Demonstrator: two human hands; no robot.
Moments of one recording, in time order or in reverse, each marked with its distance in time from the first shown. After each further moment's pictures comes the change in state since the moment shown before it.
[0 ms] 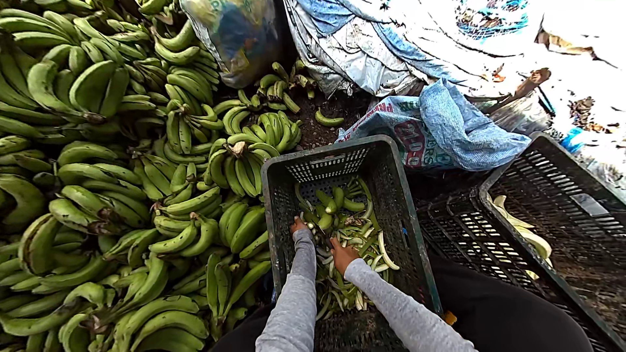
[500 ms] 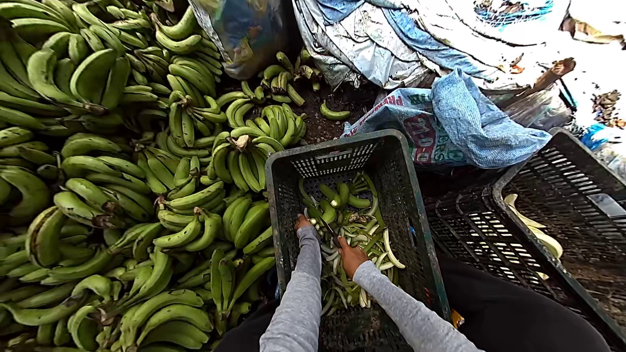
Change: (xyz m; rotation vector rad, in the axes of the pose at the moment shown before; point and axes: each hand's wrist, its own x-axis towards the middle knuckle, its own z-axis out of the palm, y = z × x) left_hand 0.003 -0.005 0.007 -0.109 0.052 -0.067; right_hand -0.001 0.009 0.004 -0.030 0.002 0.013
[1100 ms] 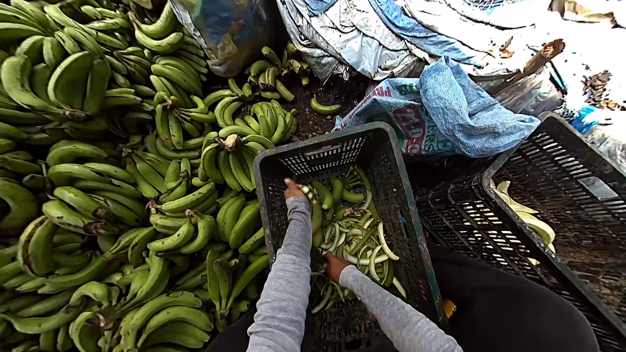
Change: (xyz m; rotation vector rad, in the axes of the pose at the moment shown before) left_hand -0.055 0.085 0.004 0.001 -0.172 0.269; right_hand 0.040 0.019 0.061 0.142 -0.189 -0.085
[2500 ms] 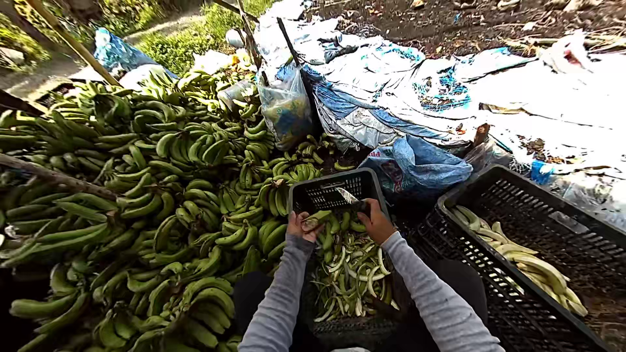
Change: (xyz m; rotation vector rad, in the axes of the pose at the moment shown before) left_hand -0.201 0.000 -0.102 -0.731 -0.339 0.190; right_hand -0.209 0.028 -0.104 0.159 0.944 -0.907
